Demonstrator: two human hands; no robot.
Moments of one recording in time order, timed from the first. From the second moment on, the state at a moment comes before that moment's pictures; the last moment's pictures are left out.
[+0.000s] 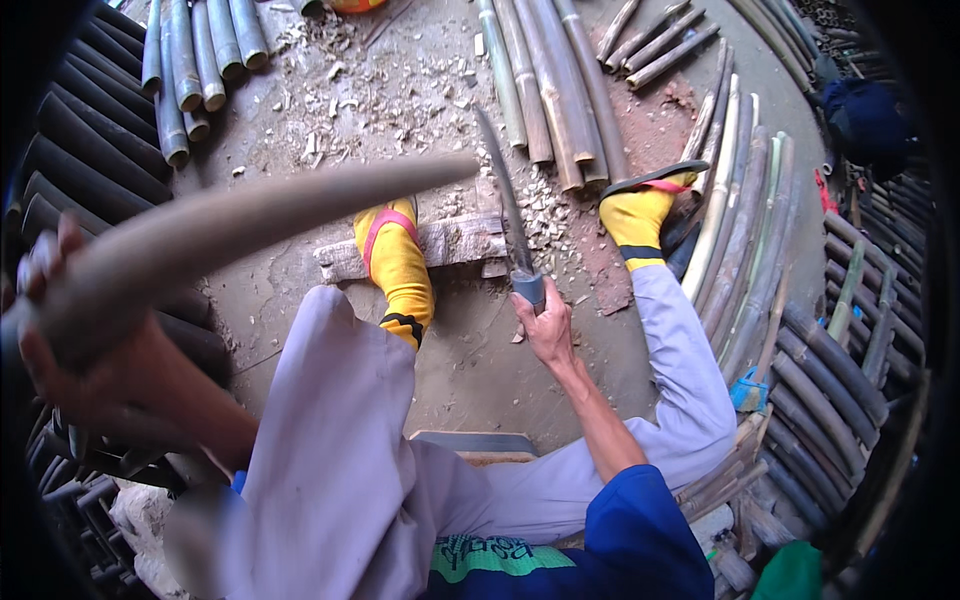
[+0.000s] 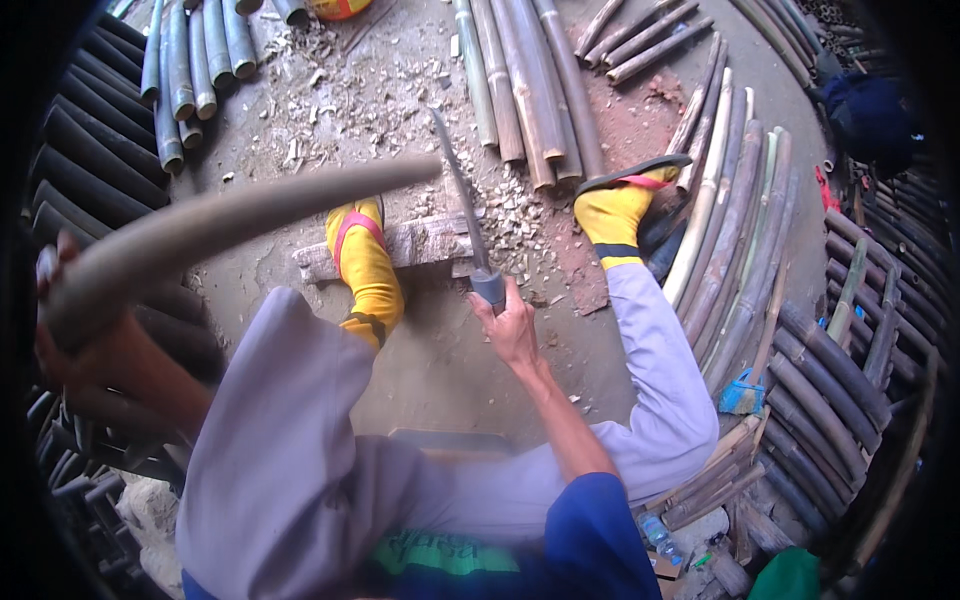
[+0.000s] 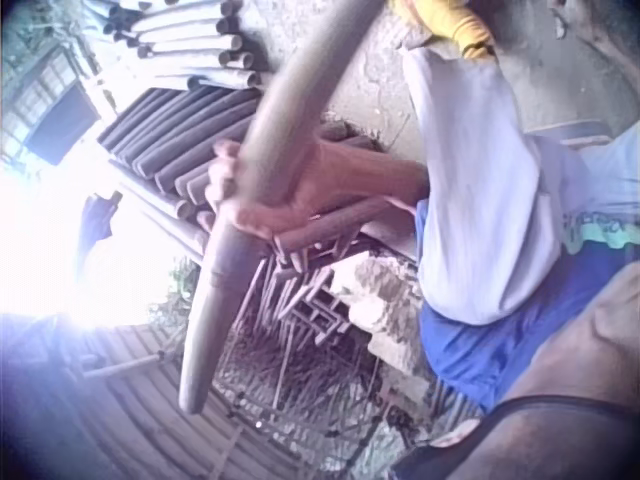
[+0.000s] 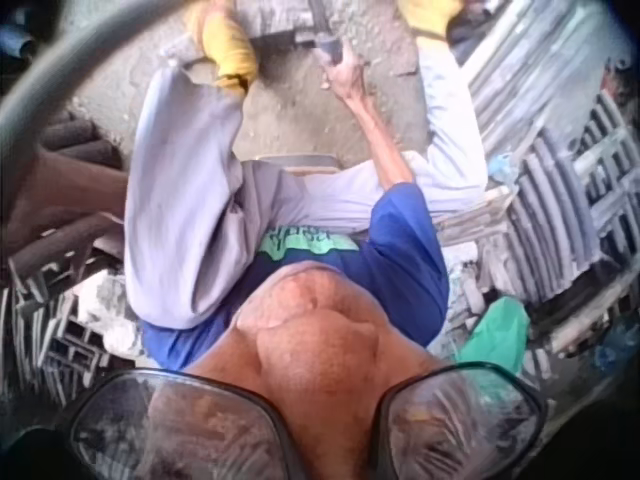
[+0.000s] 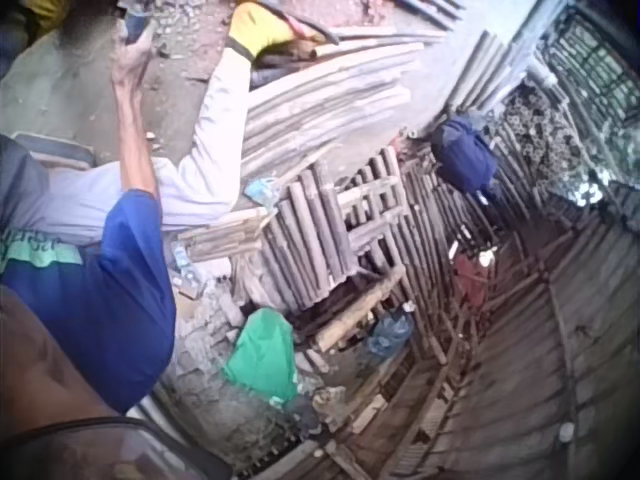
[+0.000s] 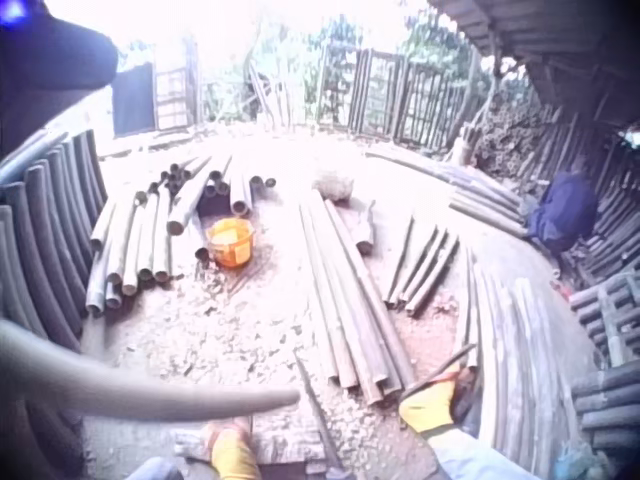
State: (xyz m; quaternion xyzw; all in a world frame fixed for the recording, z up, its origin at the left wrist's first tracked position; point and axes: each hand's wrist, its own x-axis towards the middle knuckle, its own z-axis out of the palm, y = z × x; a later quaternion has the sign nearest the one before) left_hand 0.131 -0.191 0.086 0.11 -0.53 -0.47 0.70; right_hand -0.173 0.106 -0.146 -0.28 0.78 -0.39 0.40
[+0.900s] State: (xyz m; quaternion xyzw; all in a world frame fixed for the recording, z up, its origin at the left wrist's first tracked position) left_hand 0.136 -0.084 -0.064 0.32 -0.17 -0.92 0.13; right_hand -0.141 -0.024 -0.067 -0.59 0.65 -0.37 0.29
